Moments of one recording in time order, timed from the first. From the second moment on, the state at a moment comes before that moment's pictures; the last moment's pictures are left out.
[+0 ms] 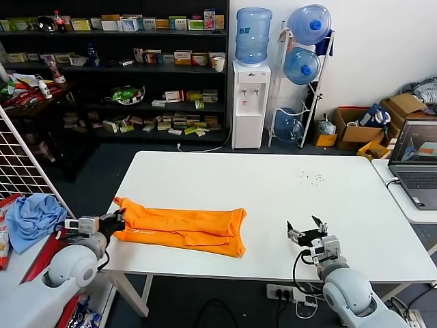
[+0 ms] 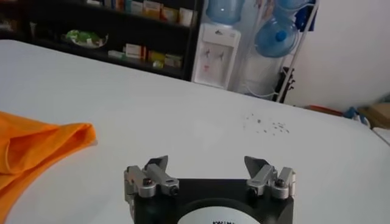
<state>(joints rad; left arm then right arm) 1.04 -0.67 -0.12 -1.80 -0.96 0.34 -0.41 -1.19 0.96 0.25 1.79 0.46 -0.35 0.26</state>
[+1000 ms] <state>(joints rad) 0.87 -1.14 0.18 -1.81 -0.98 0.35 -0.50 -1.15 1.02 0.27 1.70 0.39 -0.30 0.26</state>
